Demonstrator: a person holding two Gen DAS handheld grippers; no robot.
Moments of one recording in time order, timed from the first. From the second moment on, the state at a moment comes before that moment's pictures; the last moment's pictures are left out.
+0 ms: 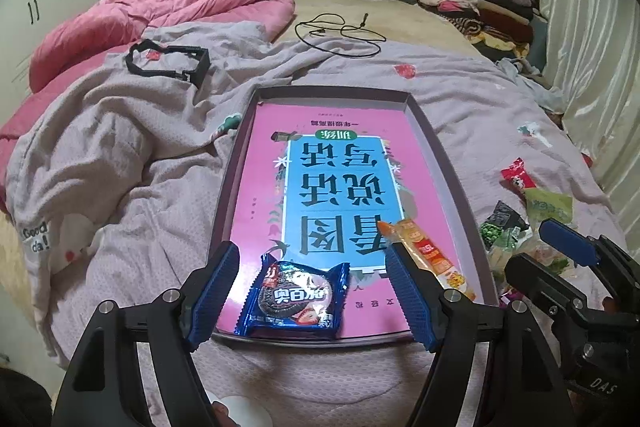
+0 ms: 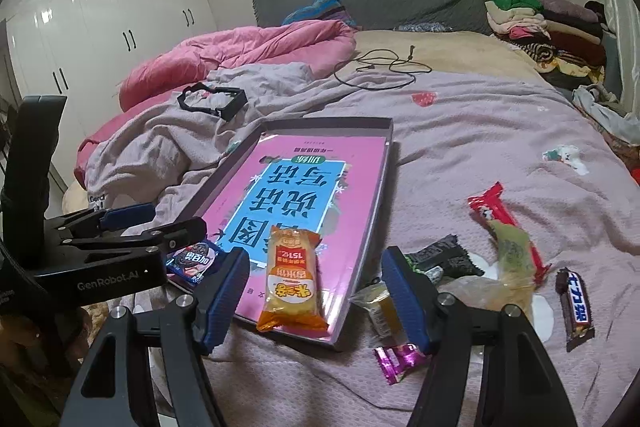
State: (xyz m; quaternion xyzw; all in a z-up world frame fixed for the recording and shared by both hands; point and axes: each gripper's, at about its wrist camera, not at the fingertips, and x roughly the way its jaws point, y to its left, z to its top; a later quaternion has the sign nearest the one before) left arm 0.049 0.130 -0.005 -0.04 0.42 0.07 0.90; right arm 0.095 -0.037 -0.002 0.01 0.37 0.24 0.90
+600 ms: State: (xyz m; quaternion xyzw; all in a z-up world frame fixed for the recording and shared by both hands) left arm 0.046 0.097 0.011 -0.03 0.41 0.03 0.91; right arm 0.085 -0.087 0.010 0.03 0.36 0.19 0.91
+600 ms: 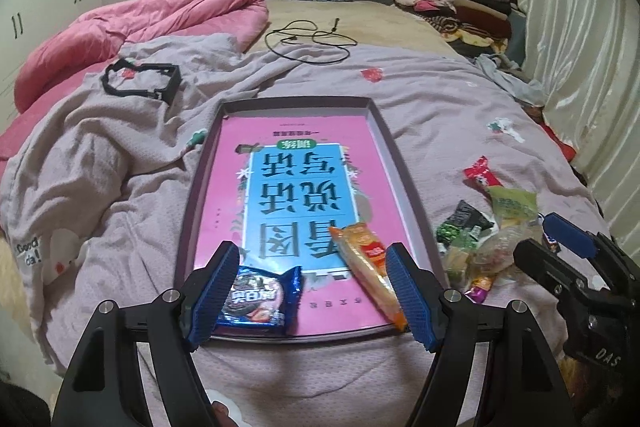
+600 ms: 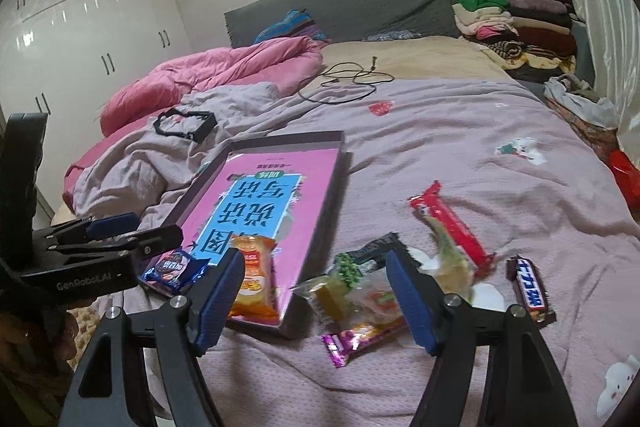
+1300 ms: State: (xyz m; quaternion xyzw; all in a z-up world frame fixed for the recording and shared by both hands) left arm 0.048 0.039 0.020 0.01 0.42 -0.03 0.91; right arm 0.080 -0.148 0.001 0.06 0.36 0.13 0.92
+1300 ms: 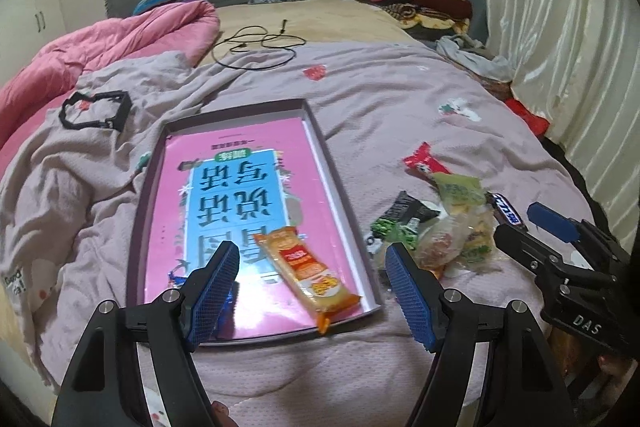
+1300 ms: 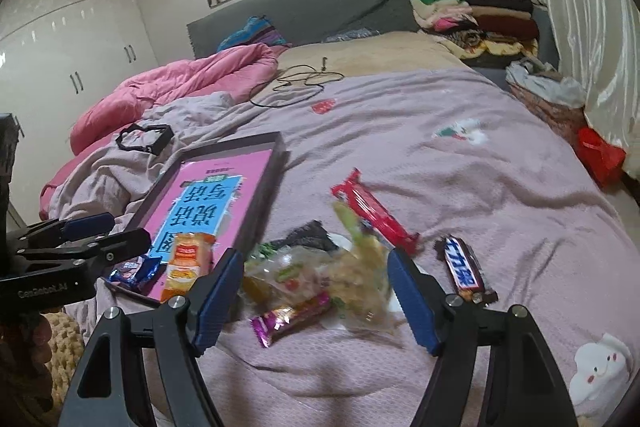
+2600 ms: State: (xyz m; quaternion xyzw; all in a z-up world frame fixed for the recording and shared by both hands) left arm 0.078 -0.054 -0.023 0.07 0.47 -0.15 0.87; right arm 0.097 -0.150 -0.056 -0.03 0.42 0.18 0.89
